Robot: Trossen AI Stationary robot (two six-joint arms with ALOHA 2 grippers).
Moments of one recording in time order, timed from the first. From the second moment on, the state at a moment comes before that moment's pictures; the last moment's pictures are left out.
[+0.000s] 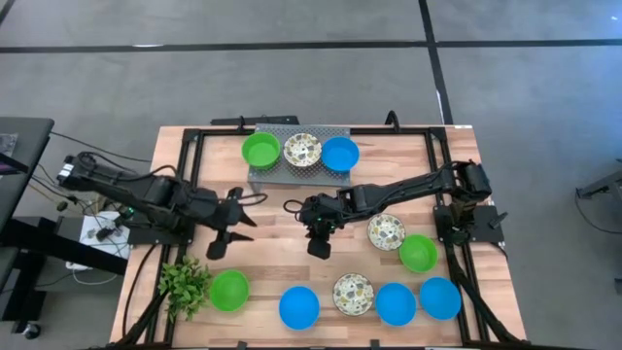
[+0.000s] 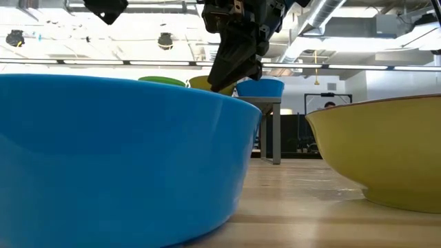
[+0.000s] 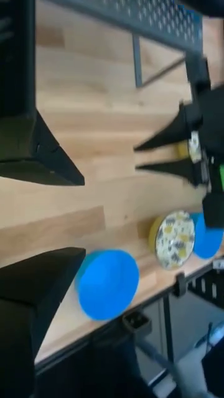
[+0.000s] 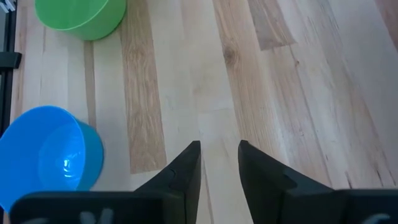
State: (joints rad) left arm -0.34 1.07 0.86 -0.55 -0.07 -0.07; right arm 0.12 1.87 1.45 -0.54 -0.05 0.28
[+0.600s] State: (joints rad) left arm -0.53 1.25 0.74 -0.56 0.07 -0.35; right arm 0.12 1.87 1.45 -0.54 -0.05 0.28
